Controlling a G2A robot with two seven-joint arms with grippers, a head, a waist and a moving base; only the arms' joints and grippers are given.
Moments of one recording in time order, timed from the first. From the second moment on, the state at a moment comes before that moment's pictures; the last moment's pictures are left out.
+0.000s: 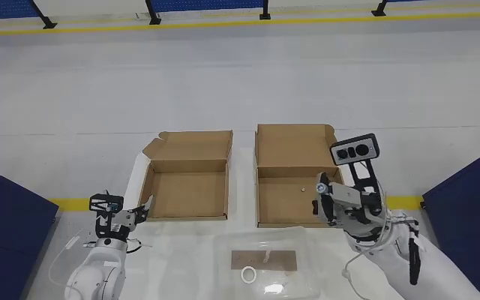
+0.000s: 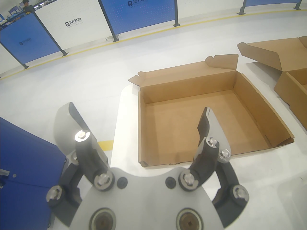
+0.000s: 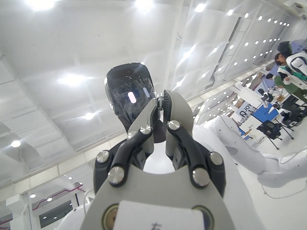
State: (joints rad) left arm 1.73 -1.15 -1.60 -1.80 1.33 0.00 0.00; right arm -1.24 -0.77 1.08 -2.15 1.31 -0.51 0.82
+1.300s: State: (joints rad) left arm 1.73 -1.15 -1.60 -1.80 1.33 0.00 0.00; right arm -1.31 -0.84 1.18 -2.20 1.34 -0.45 0.83
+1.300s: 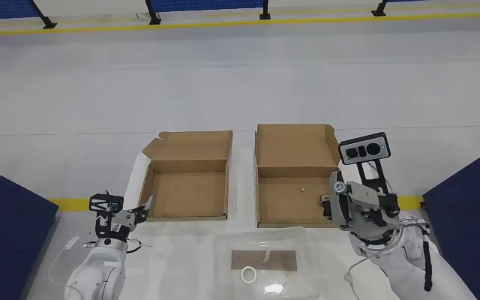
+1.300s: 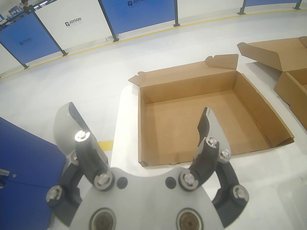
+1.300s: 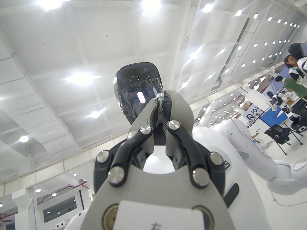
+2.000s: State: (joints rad) left arm 1.73 -1.15 -1.60 -1.80 1.33 0.00 0.00; right arm -1.35 -0.89 1.25 -2.21 1.36 -0.39 0.91
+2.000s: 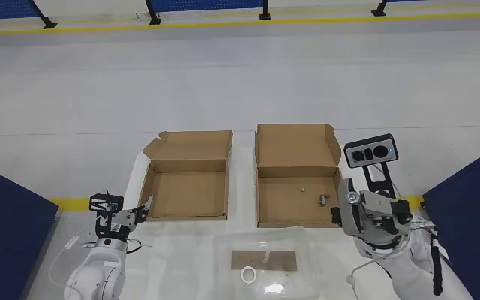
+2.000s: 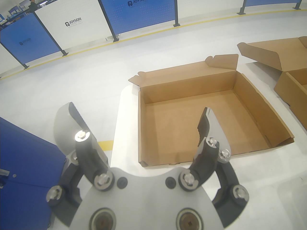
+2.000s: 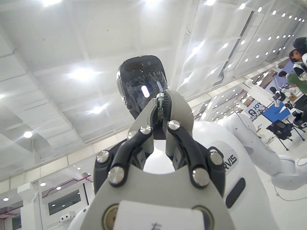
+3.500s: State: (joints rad) left arm 1.73 -1.15 -1.60 -1.80 1.33 0.00 0.00; right arm -1.58 -0.86 1.62 -2.18 0.47 -0.03 0.90
